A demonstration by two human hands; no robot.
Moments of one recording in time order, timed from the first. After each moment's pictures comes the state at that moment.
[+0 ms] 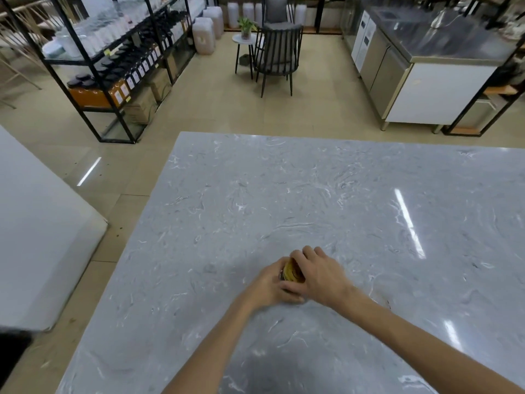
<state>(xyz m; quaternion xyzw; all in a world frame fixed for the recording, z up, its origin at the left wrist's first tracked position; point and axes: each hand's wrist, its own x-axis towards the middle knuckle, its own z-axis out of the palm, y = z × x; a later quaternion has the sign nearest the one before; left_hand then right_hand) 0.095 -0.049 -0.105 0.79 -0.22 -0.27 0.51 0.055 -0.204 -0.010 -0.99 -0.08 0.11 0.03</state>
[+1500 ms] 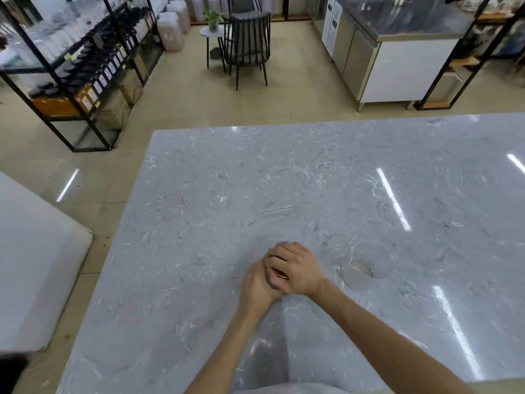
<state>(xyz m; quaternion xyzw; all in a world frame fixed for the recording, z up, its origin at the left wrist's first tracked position) 0.036 -0.056 -0.112 0.86 -0.17 -0.06 0.47 0.031 -0.196 -0.080 -0.91 -0.25 -0.27 0.18</state>
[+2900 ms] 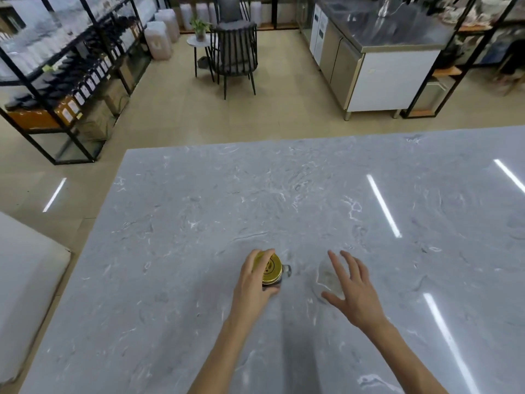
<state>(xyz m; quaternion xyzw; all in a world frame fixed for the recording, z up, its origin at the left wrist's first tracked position) 0.083 -0.135 -0.077 0.90 -0.20 -0.10 0.37 -0.019 -0.372 -0.068 -0.98 0.12 0.02 0.16</state>
